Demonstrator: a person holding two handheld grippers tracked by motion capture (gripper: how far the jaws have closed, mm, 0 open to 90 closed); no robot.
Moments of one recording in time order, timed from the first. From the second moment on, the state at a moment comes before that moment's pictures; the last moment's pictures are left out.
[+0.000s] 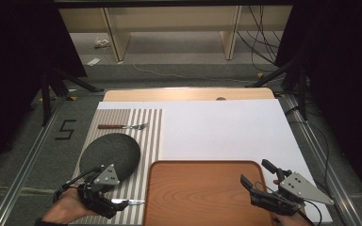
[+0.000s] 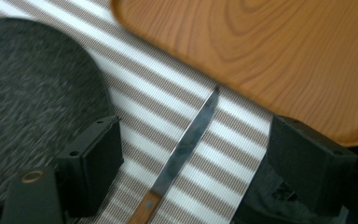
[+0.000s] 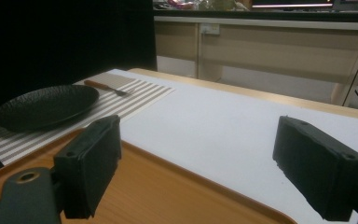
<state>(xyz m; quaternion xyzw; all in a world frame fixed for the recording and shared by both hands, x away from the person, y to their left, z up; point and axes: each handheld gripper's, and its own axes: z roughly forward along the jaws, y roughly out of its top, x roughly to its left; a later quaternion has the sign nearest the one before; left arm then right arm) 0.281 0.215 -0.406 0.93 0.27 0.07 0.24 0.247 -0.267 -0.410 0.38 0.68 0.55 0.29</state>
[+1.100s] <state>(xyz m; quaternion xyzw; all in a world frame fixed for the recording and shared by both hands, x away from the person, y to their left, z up) 0.294 0.244 -0.451 0.94 0.31 0.04 0.12 0.248 -0.265 -0.411 0.38 0.69 0.55 0.29</state>
